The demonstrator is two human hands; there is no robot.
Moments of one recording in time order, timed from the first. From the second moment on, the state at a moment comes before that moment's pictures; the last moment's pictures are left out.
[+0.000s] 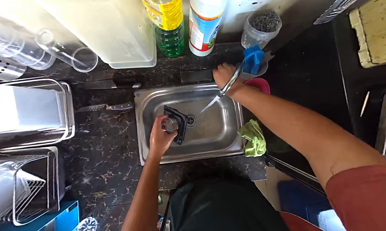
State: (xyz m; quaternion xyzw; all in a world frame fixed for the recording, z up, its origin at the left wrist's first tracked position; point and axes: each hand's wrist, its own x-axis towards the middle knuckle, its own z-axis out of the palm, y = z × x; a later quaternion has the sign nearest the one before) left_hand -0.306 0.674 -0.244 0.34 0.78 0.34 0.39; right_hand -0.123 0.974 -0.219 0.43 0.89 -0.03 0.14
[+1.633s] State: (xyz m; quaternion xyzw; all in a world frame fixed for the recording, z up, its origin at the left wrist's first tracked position) left_hand -0.325 0.656 -0.232 0.22 0.70 0.52 0.44; right_hand -0.076 0.766 -0.140 0.30 0.88 -0.29 -0.22
